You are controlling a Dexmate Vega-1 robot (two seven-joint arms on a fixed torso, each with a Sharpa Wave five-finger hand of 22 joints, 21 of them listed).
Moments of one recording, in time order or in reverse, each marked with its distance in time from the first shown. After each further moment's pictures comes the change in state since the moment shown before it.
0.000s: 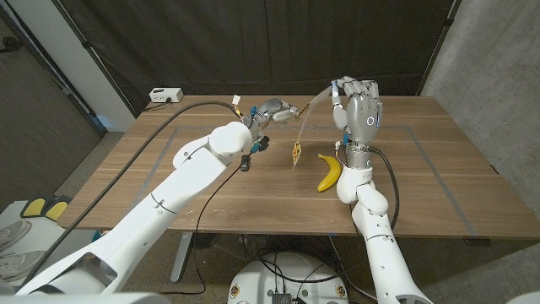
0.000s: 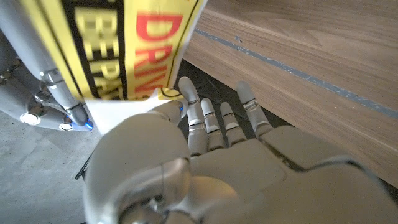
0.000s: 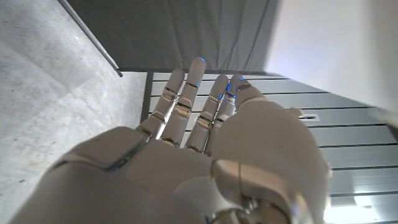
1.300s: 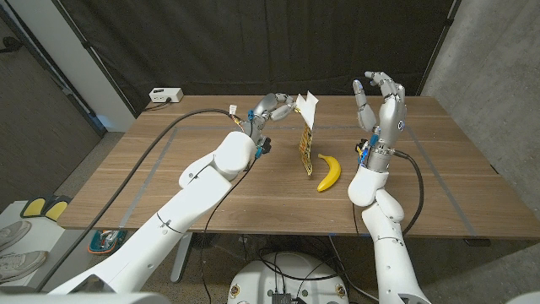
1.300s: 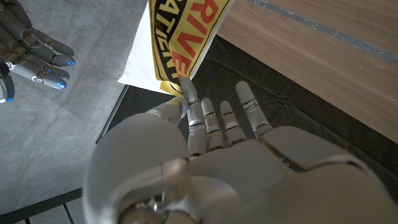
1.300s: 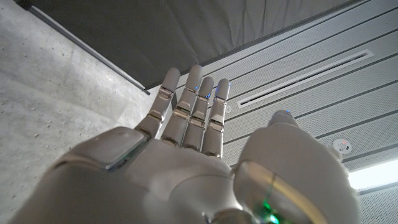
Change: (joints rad) left arm 0.059 -0.046 0.028 0.034 0.111 -0.199 0.182; left_hand -0.009 -0.005 0.005 0.002 0.010 0.002 -0.009 0.009 -0.023 -0.003 0.003 0.008 0.009 0.004 -0.011 0.000 0.014 -0.001 -0.009 0.015 -0.004; right arm -0.041 -0.064 0.044 -0.039 0.397 0.297 0.172; right_hand -0.411 -0.143 -0.198 0.119 -0.116 -0.165 0.139 -0.222 0.051 -0.085 0.181 -0.106 -0.123 -0.122 0.010 -0.040 -0.130 -0.011 0.122 -0.037 -0.007
